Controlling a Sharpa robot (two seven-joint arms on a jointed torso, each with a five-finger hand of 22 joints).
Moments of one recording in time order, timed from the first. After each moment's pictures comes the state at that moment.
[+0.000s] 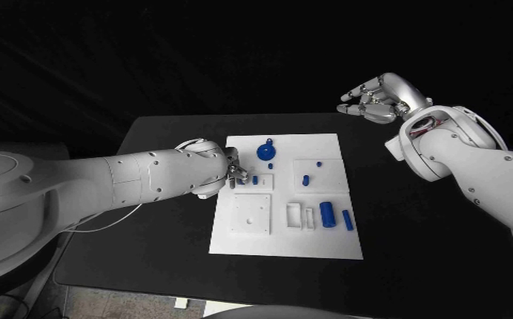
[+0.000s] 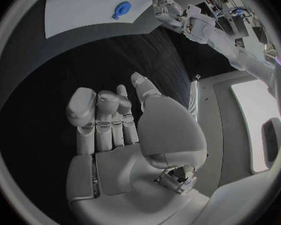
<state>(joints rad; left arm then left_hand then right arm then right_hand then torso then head) 1.21 -0.61 -0.24 1.19 -1.07 -0.13 -0.53 1.01 -0.08 0.57 -0.15 0.38 1.20 0.07 0.09 0.99 1.49 -0.06 0.59 0.20 1.43 -0.13 1.27 0.79 0.02 1.29 -0.15 0.49 1.31 1.02 -0.69 0.40 1.34 -1.41 -0.35 -0.04 1.28 -0.08 0.09 -0.06 0.37 1.18 0.07 0.06 0.07 1.25 -0.02 1.04 1.16 1.45 -0.08 0.94 0.99 0.06 1.47 -0.10 0.95 1.31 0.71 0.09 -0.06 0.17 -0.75</state>
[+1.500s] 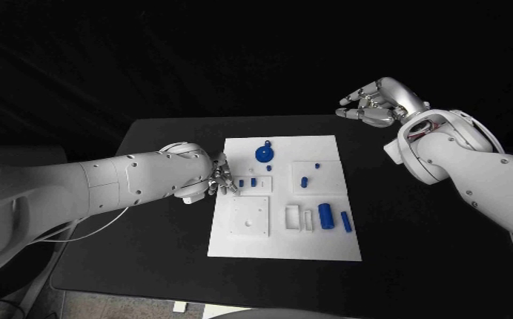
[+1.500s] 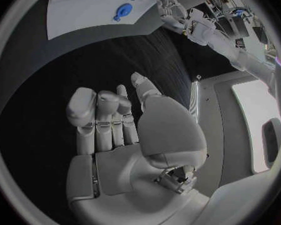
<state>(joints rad) 1.21 -0.70 -0.23 1.24 -1.01 -0.08 -0.47 1.18 -0.15 0.18 -0.03 0.25 1.02 0.07 0.08 0.47 1.35 -0.01 0.32 0.12 1.29 -0.07 1.15 0.58 0.02 1.22 -0.10 0.37 1.31 1.01 -0.69 0.40 1.34 -1.41 -0.35 -0.04 1.28 -0.08 0.09 -0.06 0.37 1.18 0.07 0.06 0.07 1.25 -0.02 1.04 1.16 1.45 -0.08 0.94 0.99 0.06 1.47 -0.10 0.95 1.31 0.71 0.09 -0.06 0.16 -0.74</state>
